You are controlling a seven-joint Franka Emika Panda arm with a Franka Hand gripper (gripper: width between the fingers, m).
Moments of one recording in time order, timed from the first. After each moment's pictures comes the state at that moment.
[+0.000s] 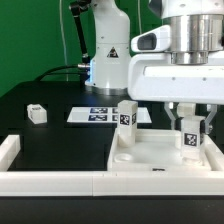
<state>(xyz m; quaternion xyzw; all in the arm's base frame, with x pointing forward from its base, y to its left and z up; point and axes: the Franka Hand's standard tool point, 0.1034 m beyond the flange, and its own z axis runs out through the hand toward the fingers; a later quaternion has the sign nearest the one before) 0.625 0.103 0.085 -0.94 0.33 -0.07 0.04</state>
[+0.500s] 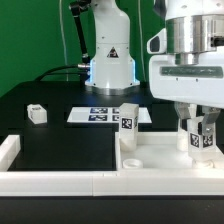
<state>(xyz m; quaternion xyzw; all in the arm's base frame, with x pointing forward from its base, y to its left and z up) 0.625 0.104 0.083 -0.78 0.62 -0.05 0.08</state>
